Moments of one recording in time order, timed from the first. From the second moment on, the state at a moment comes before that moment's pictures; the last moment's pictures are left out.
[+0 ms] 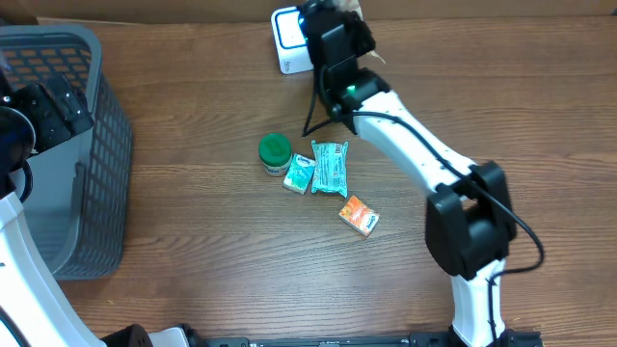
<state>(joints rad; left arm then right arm) 0.37 1.50 2.17 -1.52 -0.02 -0.15 0.54 2.15 1.81 -0.06 0.72 -0.43</state>
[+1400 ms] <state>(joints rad) 0.37 1.50 2.17 -1.52 -0.02 -0.15 0.66 2.05 1.81 -0.46 0.71 -0.57</state>
